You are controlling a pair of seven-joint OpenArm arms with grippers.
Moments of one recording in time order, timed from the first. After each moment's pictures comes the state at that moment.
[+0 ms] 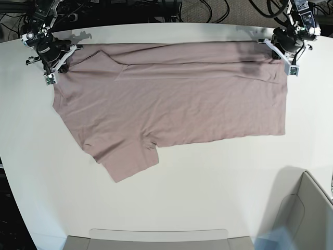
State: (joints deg) left arm 31.6 -12.8 -32.4 99.9 -17.7 -24.3 58.5; right arm -20.0 5.0 33.6 101.9 2.3 40.1 -46.7
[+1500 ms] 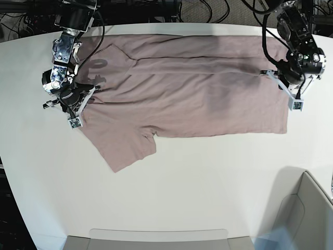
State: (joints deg) left arm 11.0 -10.7 -31.9 110.3 -14.4 -23.4 78.4; right arm 0.7 3.9 18.9 88.8 -14.2 32.4 -47.5
